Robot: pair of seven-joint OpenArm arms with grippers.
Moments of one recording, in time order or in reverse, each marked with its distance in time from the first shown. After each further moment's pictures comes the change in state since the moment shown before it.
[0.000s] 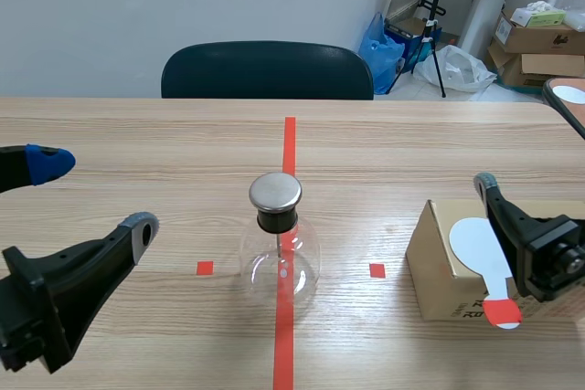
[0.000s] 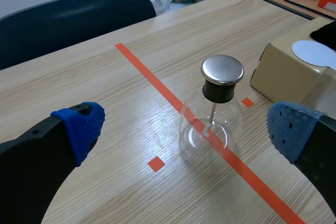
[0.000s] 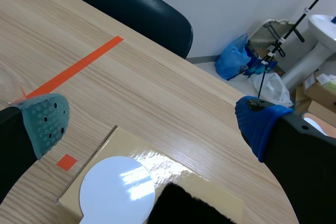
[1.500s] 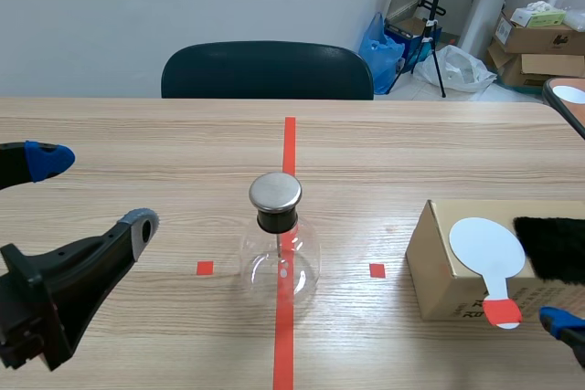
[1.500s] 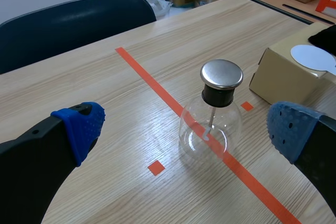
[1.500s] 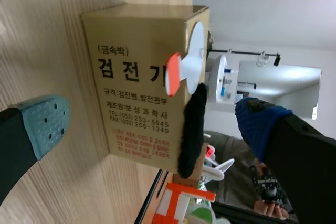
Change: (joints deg) left arm 0.0 0.0 0.0 0.0 0.0 0.0 -0.8; right arm -7.7 -8.8 -19.0 -24.6 -76.8 -48.8 -15.0
